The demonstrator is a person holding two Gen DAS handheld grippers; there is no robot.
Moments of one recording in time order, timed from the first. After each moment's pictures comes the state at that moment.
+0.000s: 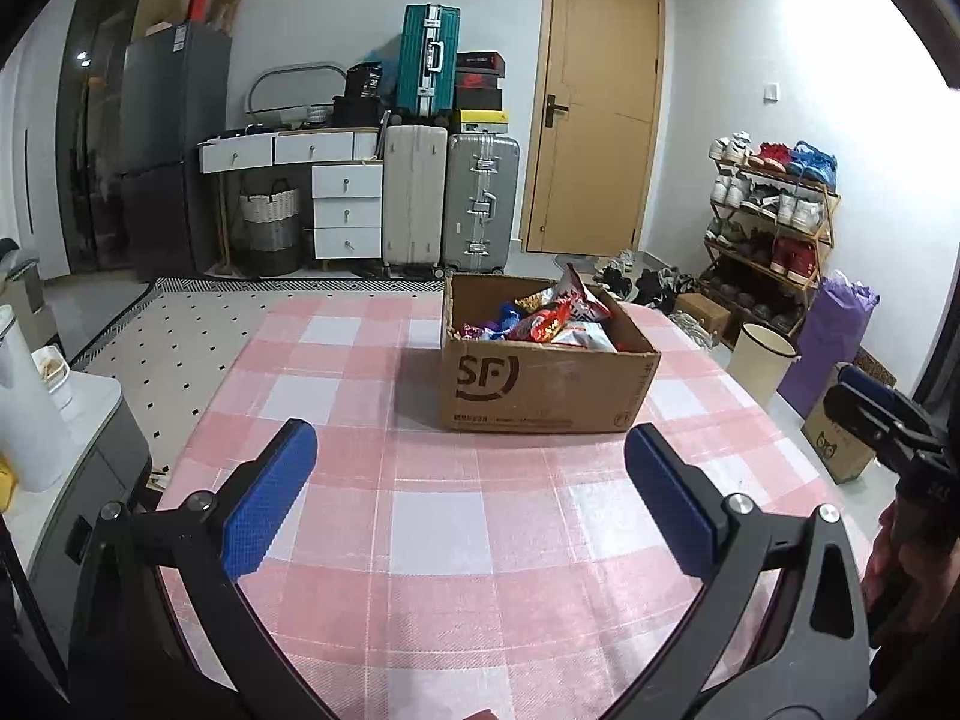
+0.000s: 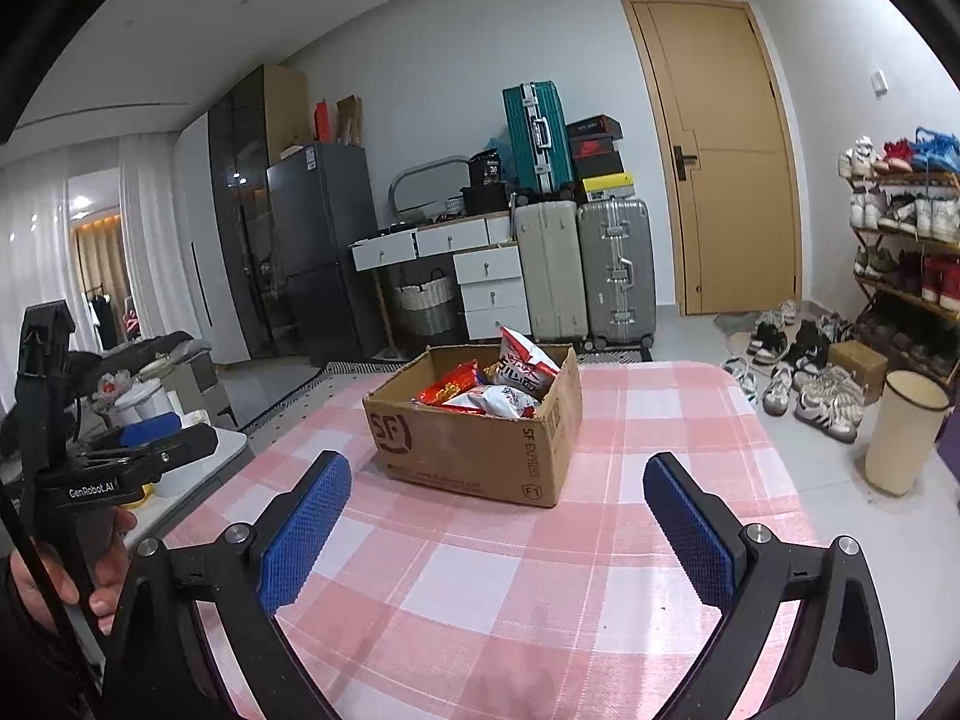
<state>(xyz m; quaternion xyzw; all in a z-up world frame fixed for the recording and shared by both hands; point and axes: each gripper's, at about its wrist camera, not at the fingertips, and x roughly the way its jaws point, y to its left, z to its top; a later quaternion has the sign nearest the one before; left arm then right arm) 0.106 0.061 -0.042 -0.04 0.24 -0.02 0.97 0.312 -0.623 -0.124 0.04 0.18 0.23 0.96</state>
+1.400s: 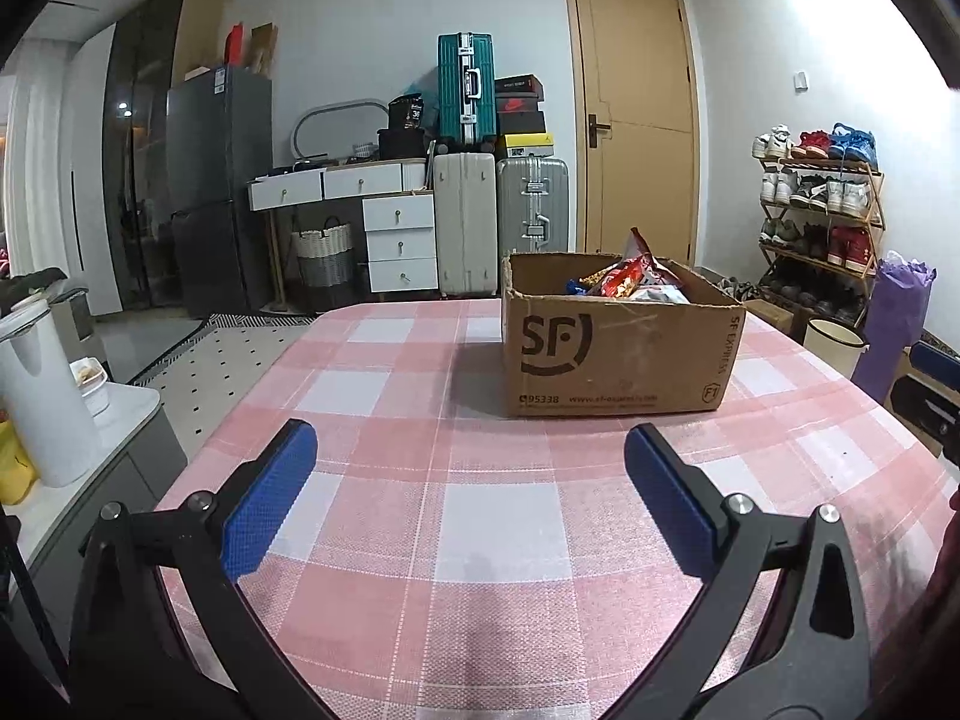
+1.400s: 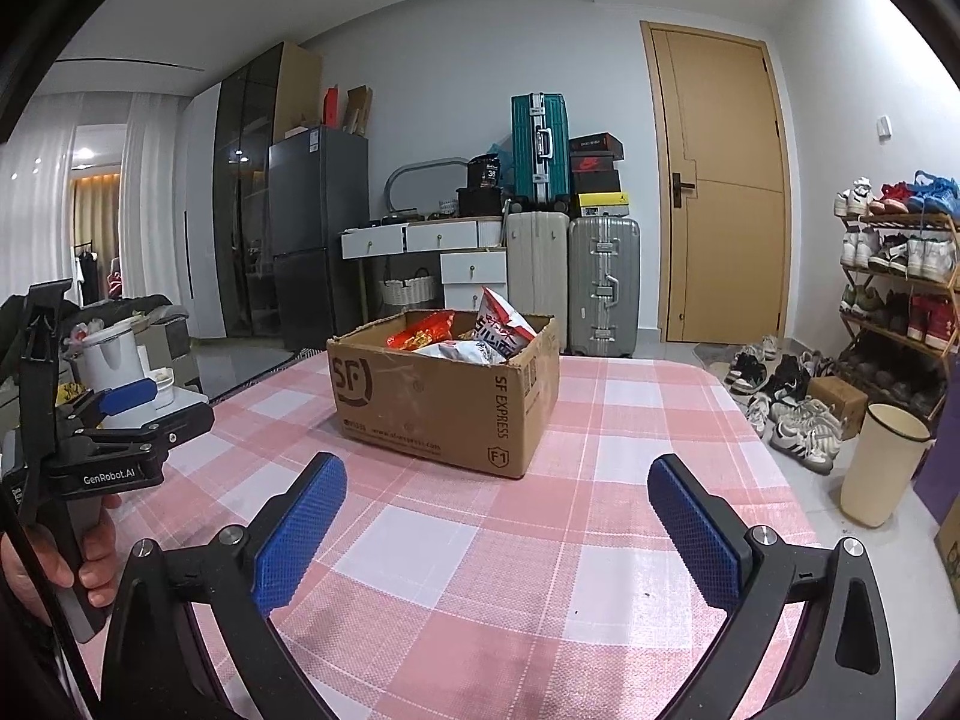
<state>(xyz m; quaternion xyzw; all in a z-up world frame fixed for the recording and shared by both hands) 0.136 0.054 -0.125 0.00 0.19 0.05 0.98 0.335 -0.609 -0.196 -0.01 0.15 0.21 0.97</state>
